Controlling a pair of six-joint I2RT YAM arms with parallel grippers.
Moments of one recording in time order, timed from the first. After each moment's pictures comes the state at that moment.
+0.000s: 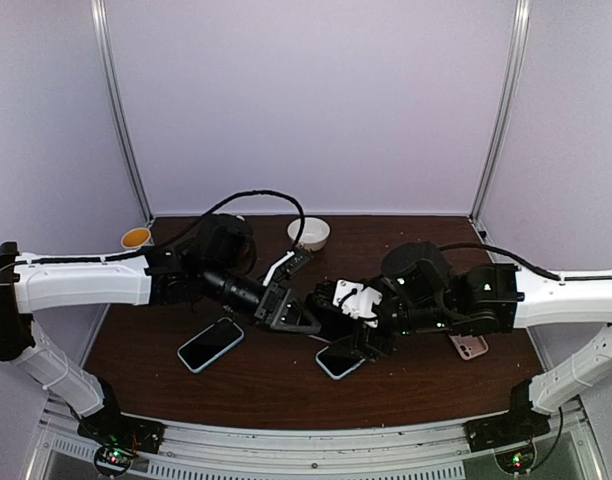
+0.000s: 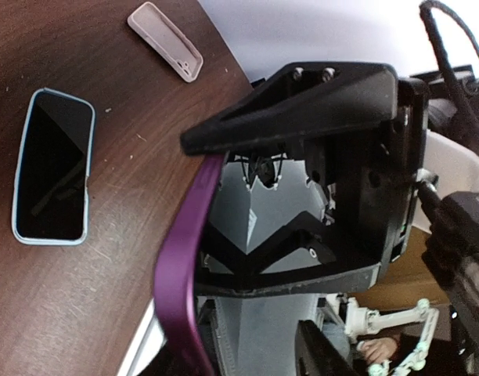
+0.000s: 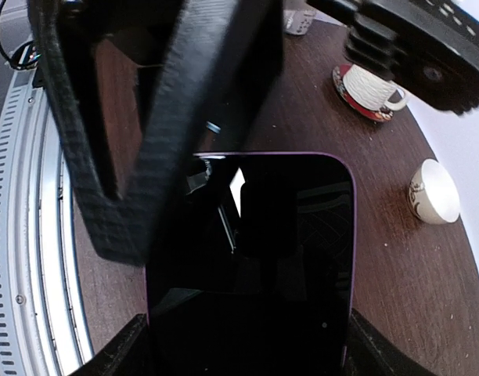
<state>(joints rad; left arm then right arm) -0.96 1.47 1.04 -0.16 0.77 -0.71 1.19 1.30 1.02 -0.37 0.09 -0.29</state>
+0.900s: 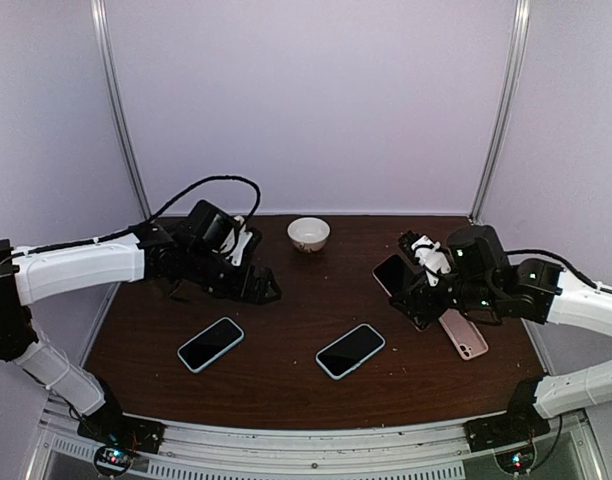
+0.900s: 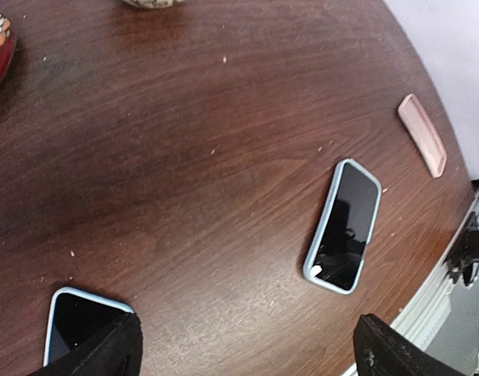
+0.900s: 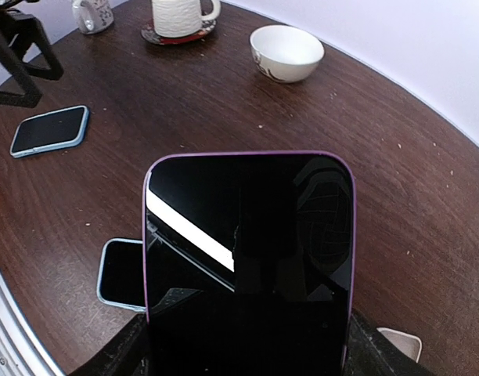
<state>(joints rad) -0.78 1.47 1.12 -0.50 0.17 -0.46 0.85 1.03 0.83 -0.44 0.15 0.07</state>
